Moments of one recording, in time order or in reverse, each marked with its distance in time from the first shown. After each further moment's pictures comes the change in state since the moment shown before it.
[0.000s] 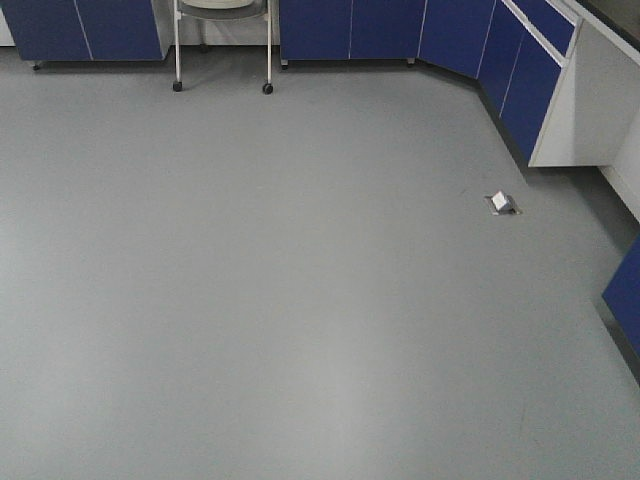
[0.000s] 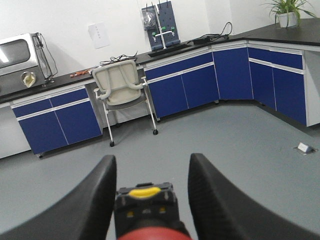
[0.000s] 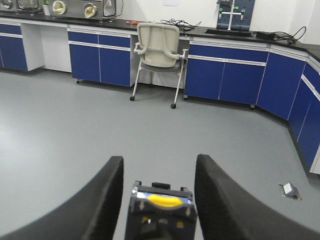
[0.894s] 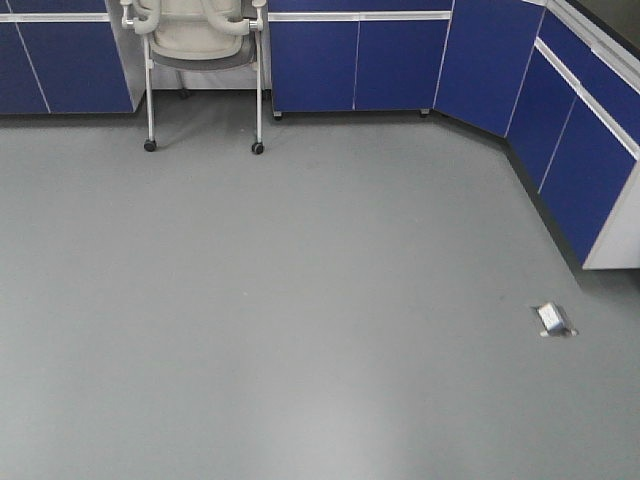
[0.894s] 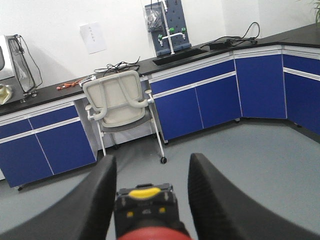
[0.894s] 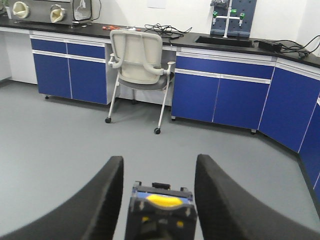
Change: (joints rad) left arm 0.000 0.000 0.000 0.000 0.000 0.000; right arm 0.000 0.000 0.000 0.000 0.000 0.000
